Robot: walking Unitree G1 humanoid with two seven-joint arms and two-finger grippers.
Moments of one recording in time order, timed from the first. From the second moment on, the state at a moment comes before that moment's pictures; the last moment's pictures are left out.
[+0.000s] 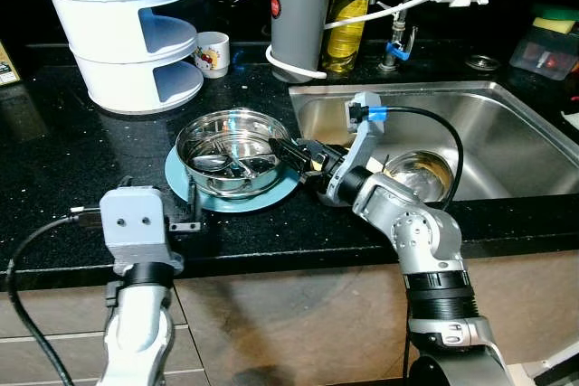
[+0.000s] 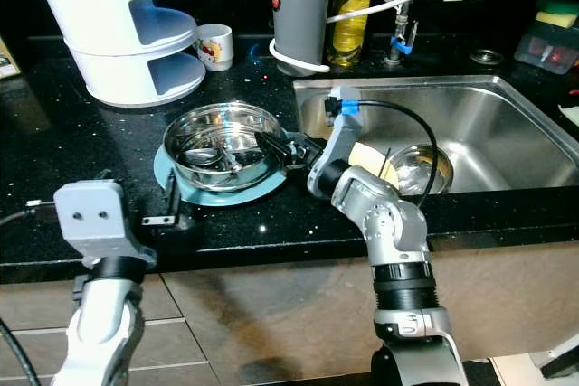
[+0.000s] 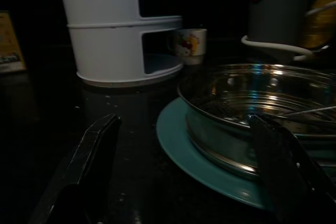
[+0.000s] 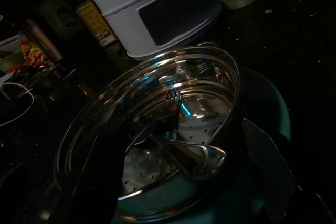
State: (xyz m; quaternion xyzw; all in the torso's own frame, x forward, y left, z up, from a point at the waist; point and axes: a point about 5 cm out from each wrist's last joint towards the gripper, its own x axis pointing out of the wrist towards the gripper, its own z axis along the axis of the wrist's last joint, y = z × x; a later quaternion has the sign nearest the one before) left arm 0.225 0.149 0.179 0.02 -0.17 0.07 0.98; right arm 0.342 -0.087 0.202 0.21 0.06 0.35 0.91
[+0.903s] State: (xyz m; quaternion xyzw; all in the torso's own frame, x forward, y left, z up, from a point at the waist) left arm 0.186 0.114 0.175 -0.06 -0.08 -0.06 0.99; right arm 0.345 -0.090 0.202 0.23 0.04 0.33 0.92
